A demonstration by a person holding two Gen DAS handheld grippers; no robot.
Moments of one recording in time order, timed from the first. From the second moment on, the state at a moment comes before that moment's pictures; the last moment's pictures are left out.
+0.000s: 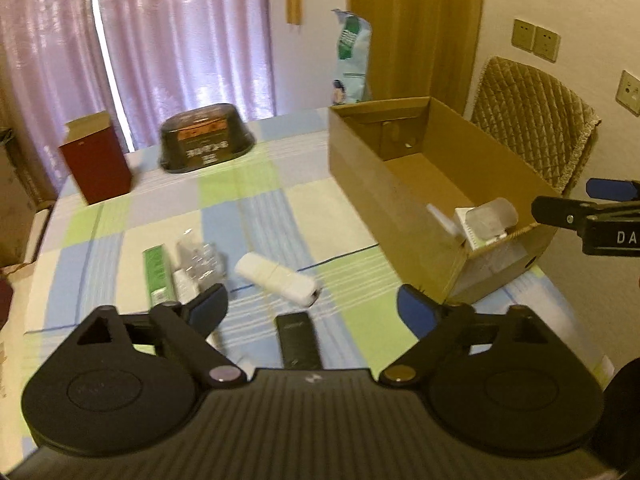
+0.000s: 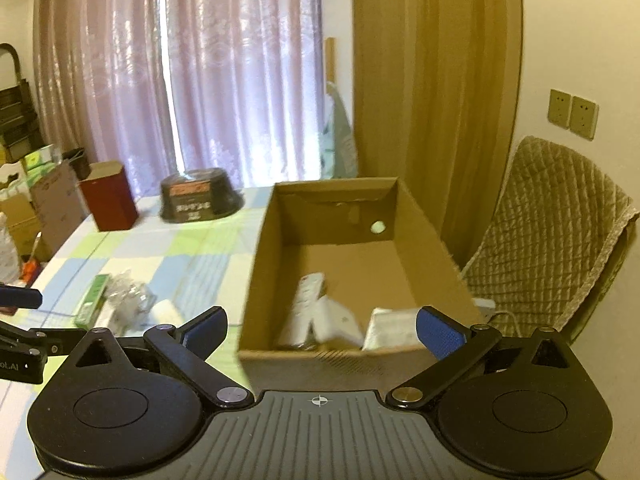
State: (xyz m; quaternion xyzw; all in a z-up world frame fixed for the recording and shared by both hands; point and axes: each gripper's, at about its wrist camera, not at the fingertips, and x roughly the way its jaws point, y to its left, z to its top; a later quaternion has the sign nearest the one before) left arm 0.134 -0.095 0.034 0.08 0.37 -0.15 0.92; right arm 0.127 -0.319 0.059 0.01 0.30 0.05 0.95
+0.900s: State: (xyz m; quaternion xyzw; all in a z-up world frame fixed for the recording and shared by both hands) left arm 0.040 0.016 0.028 0.05 0.39 -0.05 0.92; right arm 0.052 -0.231 0.018 0.01 0.39 0.12 0.91
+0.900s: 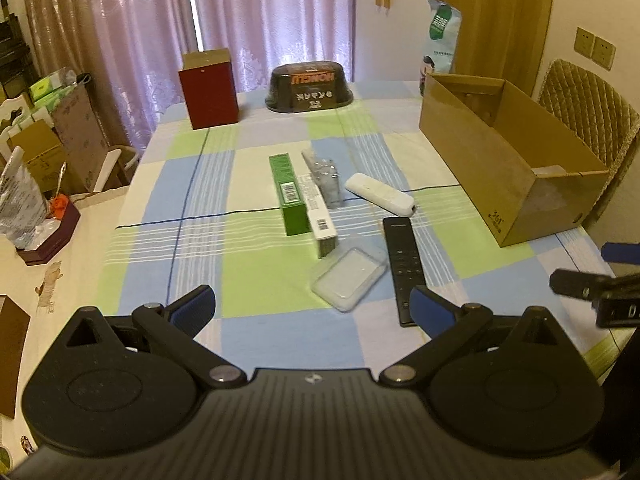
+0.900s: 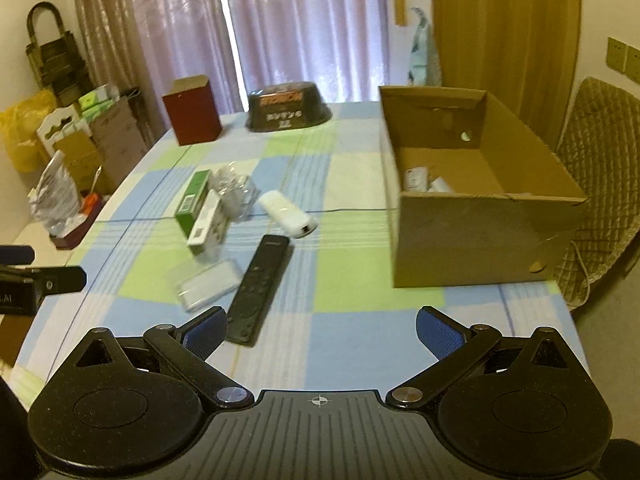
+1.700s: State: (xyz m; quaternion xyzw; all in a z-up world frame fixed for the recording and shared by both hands) left arm 0.041 0.033 0.014 0.04 0.41 -0.06 0.91; right arm 0.053 -0.212 -0.004 0.01 0.42 0.13 0.90
